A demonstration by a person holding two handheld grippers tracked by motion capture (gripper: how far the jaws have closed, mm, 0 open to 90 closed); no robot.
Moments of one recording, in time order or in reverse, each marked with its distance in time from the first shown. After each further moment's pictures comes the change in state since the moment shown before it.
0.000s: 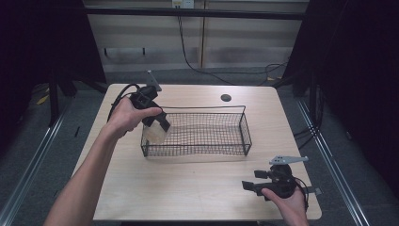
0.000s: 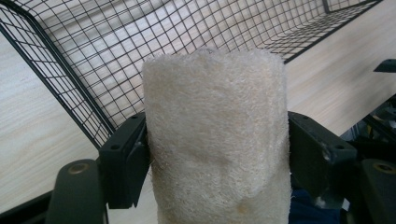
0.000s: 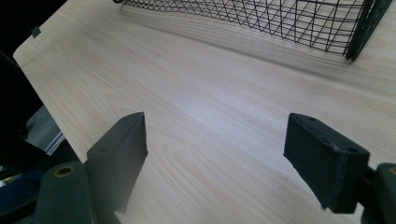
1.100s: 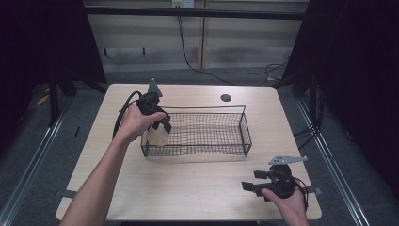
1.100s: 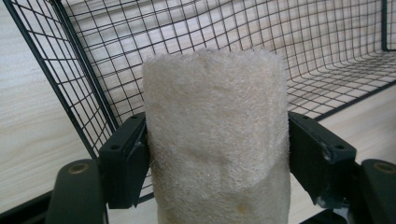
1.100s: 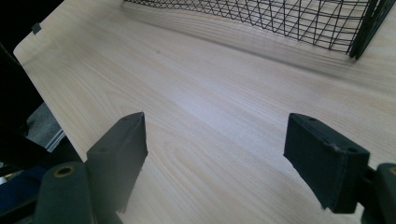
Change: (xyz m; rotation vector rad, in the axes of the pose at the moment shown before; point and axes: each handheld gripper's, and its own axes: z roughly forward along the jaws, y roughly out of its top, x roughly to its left) left arm 0.016 0.012 0.040 -0.013 0.082 -0.173; right arm 0.000 0.000 0.001 0.010 0.003 -0.008
